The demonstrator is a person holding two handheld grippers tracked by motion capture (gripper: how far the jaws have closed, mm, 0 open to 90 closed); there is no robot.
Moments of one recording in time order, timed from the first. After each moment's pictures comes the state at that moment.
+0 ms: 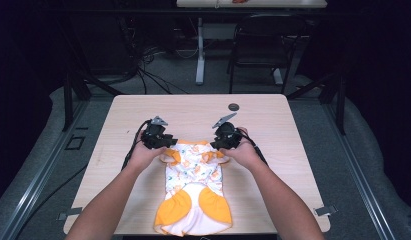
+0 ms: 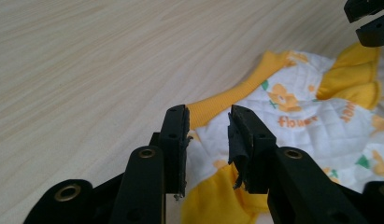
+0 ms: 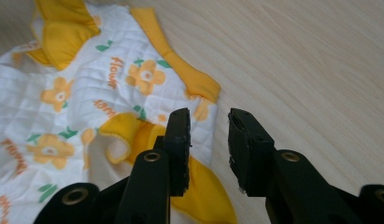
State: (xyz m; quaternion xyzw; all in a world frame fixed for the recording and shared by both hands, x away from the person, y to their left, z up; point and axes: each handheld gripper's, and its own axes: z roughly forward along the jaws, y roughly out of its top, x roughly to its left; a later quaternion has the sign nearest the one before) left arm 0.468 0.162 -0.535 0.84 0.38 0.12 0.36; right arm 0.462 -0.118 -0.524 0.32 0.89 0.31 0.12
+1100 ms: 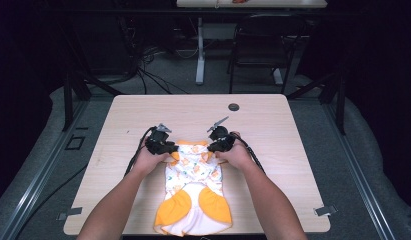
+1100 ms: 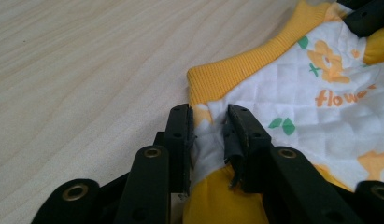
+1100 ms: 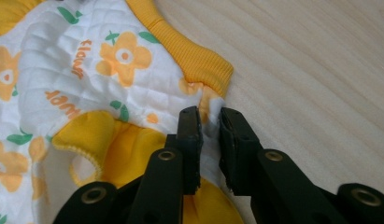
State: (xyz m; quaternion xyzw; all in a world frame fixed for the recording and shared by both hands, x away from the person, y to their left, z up) left arm 0.472 0.159 -0.572 0.85 0.38 0.11 0.33; right arm 0.479 -0.102 -0.562 0.34 0.89 0.28 0.08
